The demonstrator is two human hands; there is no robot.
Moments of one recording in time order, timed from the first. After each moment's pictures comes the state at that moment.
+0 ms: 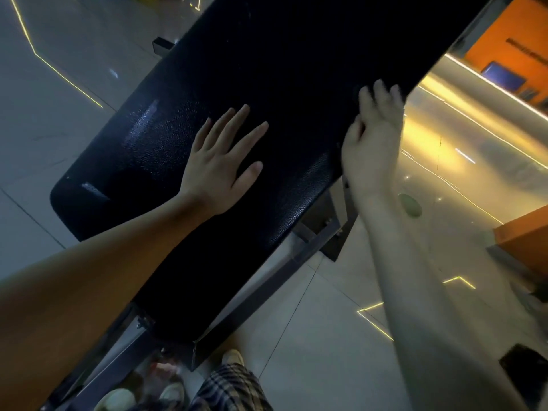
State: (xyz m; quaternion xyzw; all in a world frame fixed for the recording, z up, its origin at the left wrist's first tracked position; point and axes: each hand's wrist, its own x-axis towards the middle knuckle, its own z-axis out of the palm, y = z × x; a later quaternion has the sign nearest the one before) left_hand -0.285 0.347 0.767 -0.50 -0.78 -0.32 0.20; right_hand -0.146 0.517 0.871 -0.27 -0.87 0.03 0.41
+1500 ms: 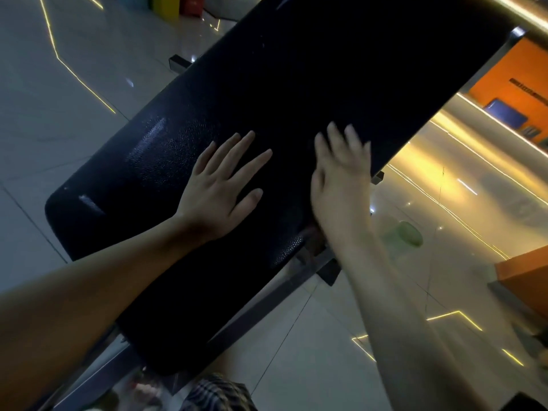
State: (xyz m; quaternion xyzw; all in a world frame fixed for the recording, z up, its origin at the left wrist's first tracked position) left_hand -0.283 0.347 0.767 -0.50 -0.79 -0.30 0.19; right_hand -0.154 0.486 0.863 -0.20 -0.93 -0.11 0.28
